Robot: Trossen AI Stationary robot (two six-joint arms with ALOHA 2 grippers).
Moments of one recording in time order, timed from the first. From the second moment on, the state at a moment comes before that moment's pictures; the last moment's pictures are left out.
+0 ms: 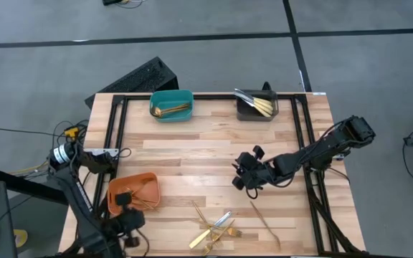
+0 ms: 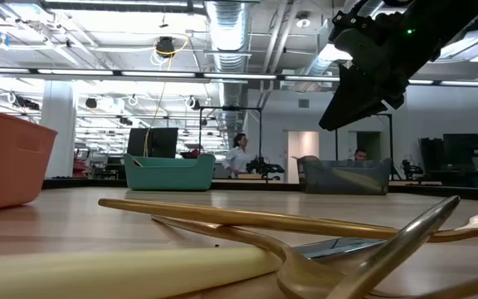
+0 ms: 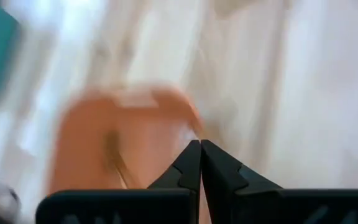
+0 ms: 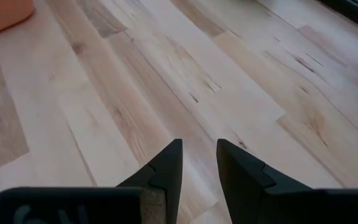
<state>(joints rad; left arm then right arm) -1.07 1.75 1.32 -1.34 -0.60 -1.35 0.35 1.48 0.83 -0.28 0.70 0.73</state>
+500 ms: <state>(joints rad) -0.56 1.75 1.16 -1.21 -0.70 -0.87 0.41 1.48 0.83 -0.29 0.70 0.73</state>
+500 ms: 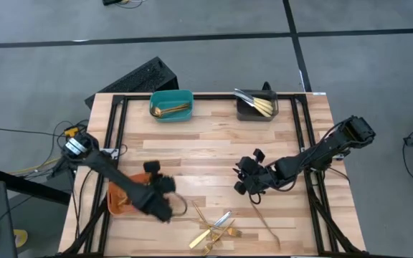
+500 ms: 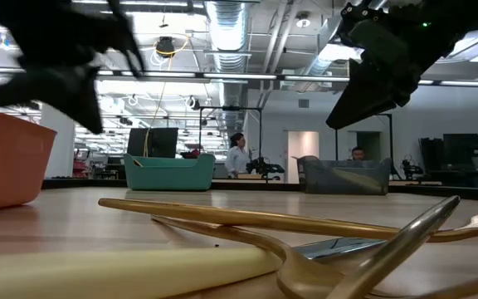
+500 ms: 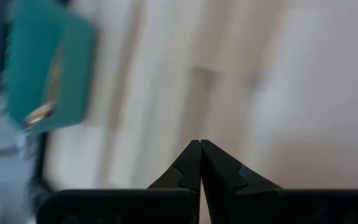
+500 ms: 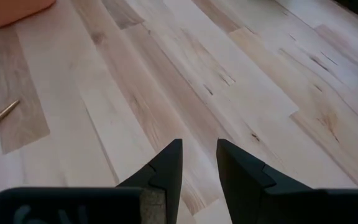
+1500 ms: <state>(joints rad) -0.53 1.52 0.91 -0.96 -0.25 -0.78 0.40 1.49 0.83 -0.38 0.71 0.76</state>
